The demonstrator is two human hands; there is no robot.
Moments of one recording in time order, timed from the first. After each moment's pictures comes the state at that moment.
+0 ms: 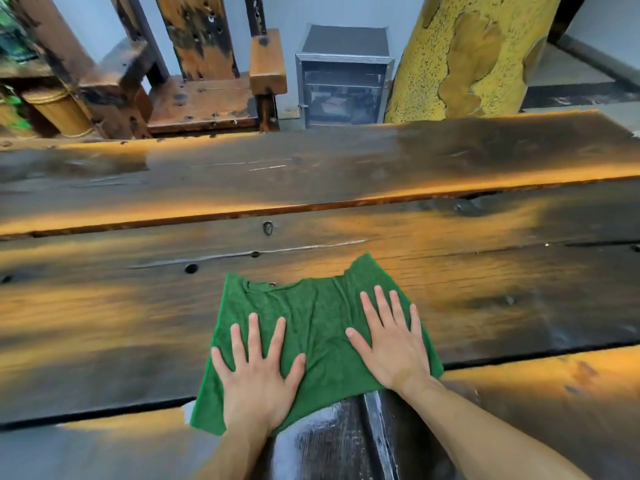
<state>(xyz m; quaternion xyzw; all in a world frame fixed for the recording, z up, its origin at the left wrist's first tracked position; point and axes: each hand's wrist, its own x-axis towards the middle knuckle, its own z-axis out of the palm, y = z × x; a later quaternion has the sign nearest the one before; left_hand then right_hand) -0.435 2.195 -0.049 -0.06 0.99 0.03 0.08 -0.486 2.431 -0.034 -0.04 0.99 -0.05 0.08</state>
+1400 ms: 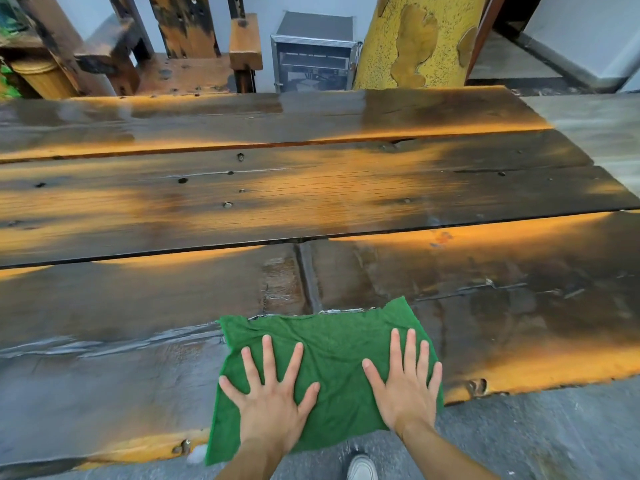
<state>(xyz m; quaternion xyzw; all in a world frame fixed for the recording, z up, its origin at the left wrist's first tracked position) -0.106 2.310 -0.028 -0.02 0.98 0.10 0.16 -0.109 2.527 -0.011 0.17 0.96 -0.11 0.18</state>
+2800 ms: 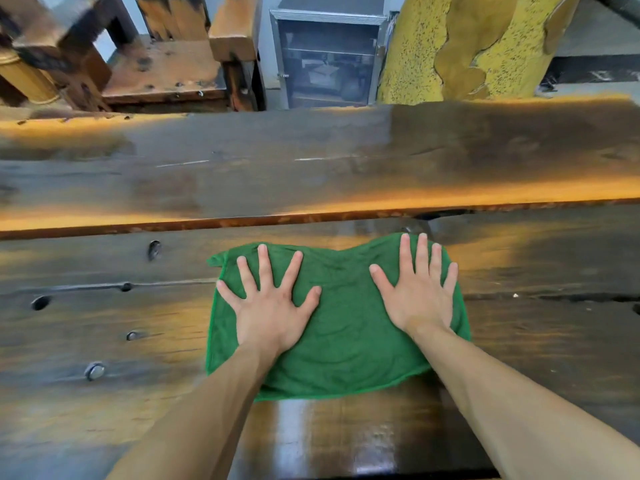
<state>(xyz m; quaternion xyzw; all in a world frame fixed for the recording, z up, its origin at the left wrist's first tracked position) -0.646 2.411 -0.034 -0.09 0.99 0.04 0.10 -0.681 2.640 -0.033 0.09 0.99 -0.07 0.09</state>
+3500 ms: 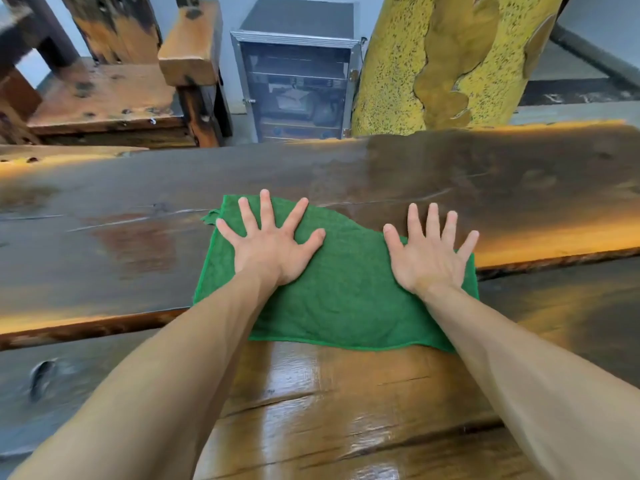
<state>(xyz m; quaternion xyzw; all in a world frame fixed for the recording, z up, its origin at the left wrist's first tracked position) -0.907 2.415 -0.038 -0.01 0.99 0.05 0.09 -0.883 2.644 -0.038 0.17 0.98 -0.05 0.05</state>
